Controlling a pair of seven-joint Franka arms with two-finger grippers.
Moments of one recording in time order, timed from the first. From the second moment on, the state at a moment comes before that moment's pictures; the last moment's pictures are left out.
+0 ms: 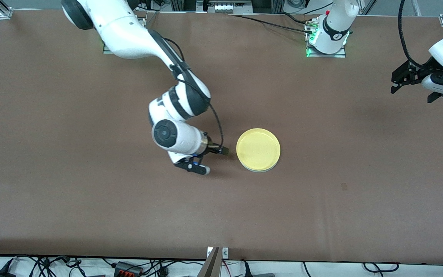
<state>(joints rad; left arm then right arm) -0.02 -0.07 -0.01 -1.68 0.02 1.67 0.28 0.57 0.88 -0.04 -1.06 0.34 1.94 0.67</state>
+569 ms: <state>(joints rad) 0.00 -0.04 -0.05 -1.63 0.02 1.66 0.28 0.34 0.71 -0.05 -1.06 0.22 1.67 0.38</state>
